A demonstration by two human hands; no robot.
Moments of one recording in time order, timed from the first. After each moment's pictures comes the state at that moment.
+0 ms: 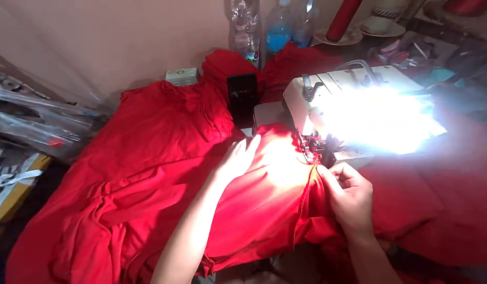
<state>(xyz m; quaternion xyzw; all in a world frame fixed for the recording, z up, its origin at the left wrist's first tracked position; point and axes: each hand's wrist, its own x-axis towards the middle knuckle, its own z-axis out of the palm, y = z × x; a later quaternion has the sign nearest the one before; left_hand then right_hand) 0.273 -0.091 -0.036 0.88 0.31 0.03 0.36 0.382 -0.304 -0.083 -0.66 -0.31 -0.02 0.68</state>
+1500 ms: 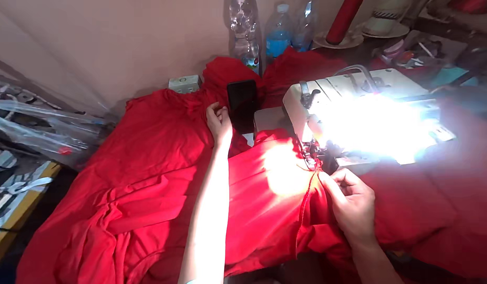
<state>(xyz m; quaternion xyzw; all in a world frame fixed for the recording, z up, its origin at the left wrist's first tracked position) 0.336 0.003 -0.080 0.69 0.34 0.52 0.38 0.383 -0.302 -0.087 -0.64 -0.31 0.00 0.70</state>
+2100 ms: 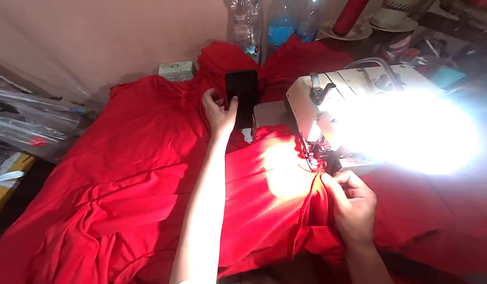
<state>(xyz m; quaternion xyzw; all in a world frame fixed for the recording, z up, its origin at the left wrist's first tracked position) 0.341 0.001 -0.073 0.72 0.33 0.49 0.37 0.385 -0.301 -0.091 -0.62 -0.32 0.00 0.72</state>
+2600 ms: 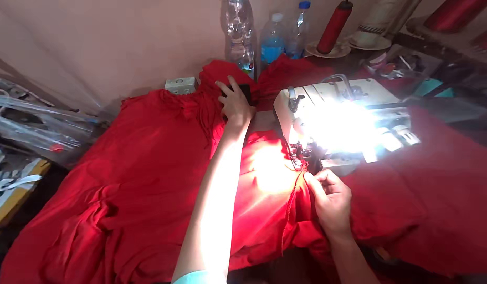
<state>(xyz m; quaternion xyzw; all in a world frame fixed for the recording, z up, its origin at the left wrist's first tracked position) 0.407 -0.038 0.010 0.83 0.52 0.13 0.14 0.384 -0.299 -0.089 -0.62 -0.30 0.00 0.73</state>
